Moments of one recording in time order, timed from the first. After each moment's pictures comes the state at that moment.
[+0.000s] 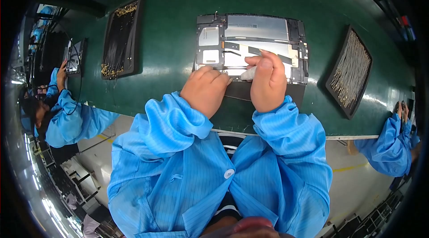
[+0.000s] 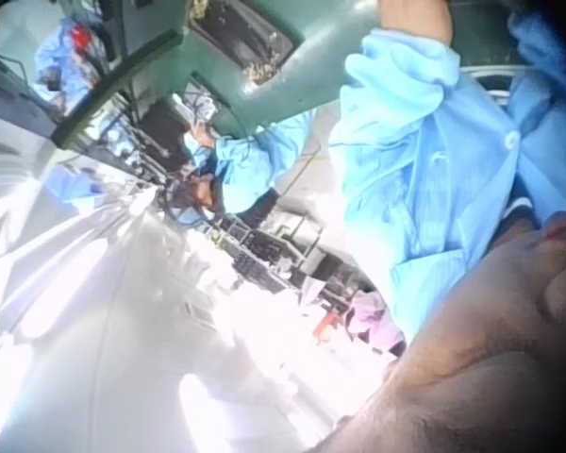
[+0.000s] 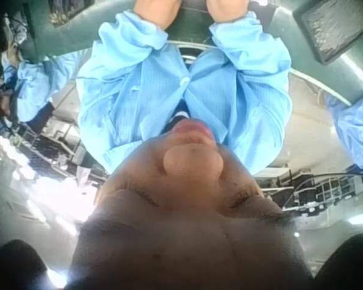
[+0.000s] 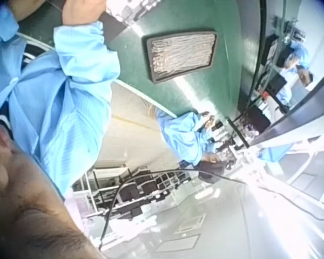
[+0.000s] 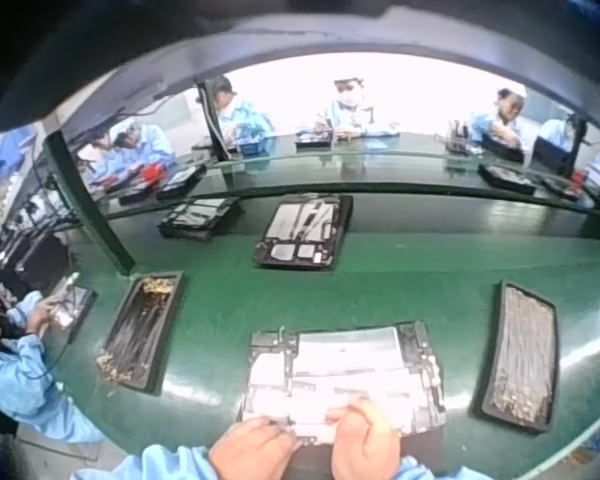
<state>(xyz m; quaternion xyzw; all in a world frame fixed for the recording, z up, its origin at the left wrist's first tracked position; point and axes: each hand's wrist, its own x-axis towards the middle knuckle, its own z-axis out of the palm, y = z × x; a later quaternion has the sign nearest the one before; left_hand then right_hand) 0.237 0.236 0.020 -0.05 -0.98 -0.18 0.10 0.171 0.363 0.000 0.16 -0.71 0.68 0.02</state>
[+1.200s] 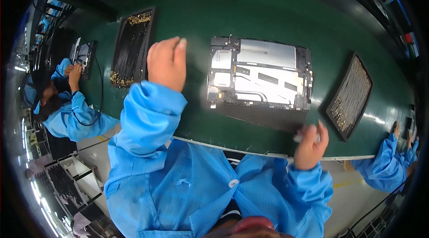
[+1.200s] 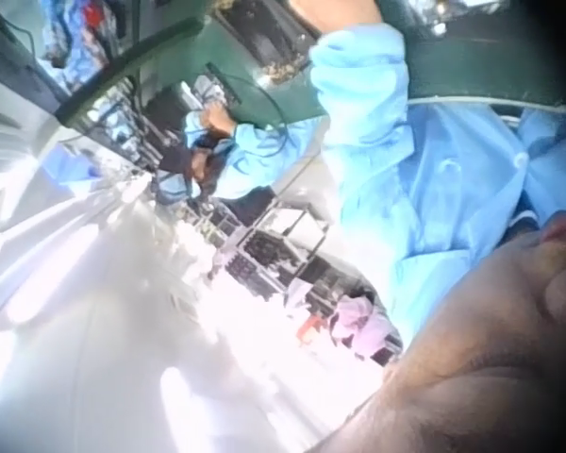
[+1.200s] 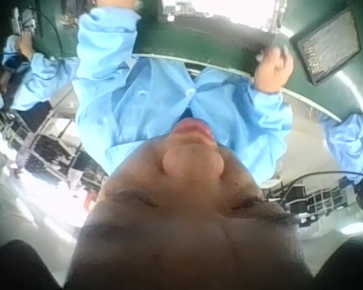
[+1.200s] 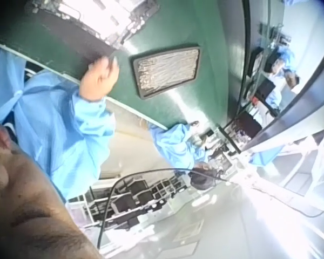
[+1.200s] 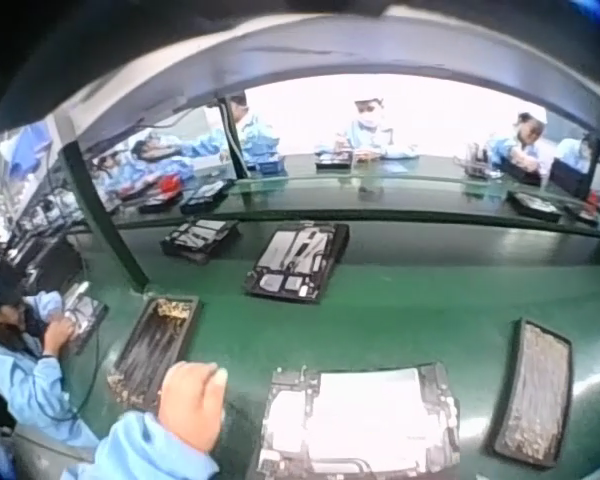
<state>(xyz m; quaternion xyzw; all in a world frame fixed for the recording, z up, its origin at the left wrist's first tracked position) 0.194 0.147 0.039 0.13 -0.94 -0.01 0.31 0.203 0.458 0.014 -0.06 -0.75 0.65 0.04</state>
